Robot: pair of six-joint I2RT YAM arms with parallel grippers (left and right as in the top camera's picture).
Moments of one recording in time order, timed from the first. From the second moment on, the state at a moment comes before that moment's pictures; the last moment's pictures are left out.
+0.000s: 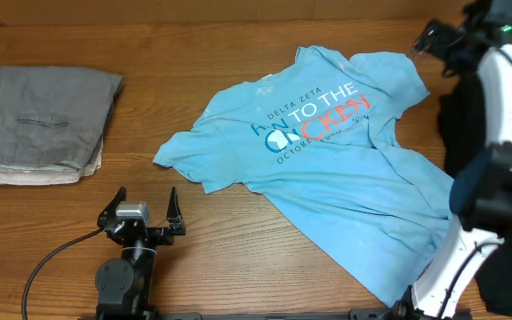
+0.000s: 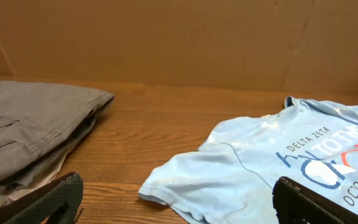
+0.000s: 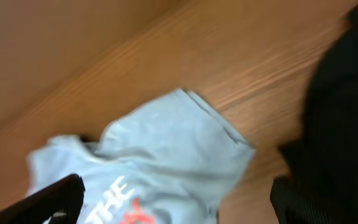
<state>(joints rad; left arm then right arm) -0.06 0.02 0.01 -0.08 -0.03 -0.10 -0.25 2.15 2.13 -0.94 -0.16 0.31</state>
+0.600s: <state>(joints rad) -0.06 0.02 0.01 -0.02 -0.02 -0.10 -0.31 2.05 2.17 -1.00 -0.15 0.31</state>
